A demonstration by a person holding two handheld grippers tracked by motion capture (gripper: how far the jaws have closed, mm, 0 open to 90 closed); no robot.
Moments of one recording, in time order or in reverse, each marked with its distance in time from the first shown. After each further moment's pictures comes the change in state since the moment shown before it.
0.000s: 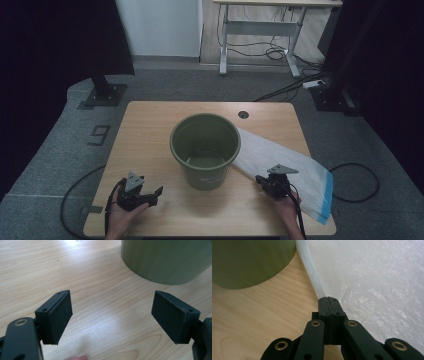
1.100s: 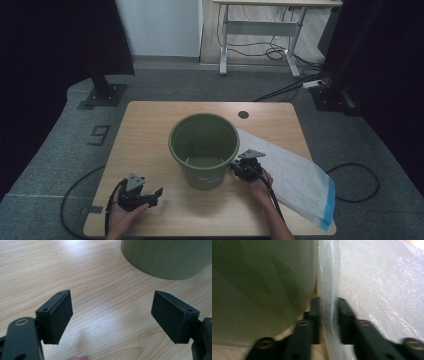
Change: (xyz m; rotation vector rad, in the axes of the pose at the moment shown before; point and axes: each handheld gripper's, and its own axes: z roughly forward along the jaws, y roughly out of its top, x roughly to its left) left arm 0.002 -0.005 0.005 0.026 0.001 0.001; right arm 0.036 0.054 0.081 -0.024 0.021 -0.121
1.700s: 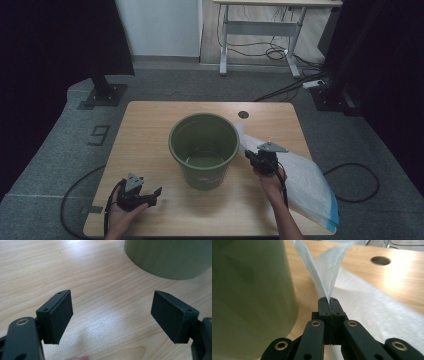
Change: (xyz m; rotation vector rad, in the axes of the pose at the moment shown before) left arm 0.002 -0.002 0.000 -0.012 0.016 -0.004; right arm -0.029 0.023 -0.059 -0.166 -0.070 0.119
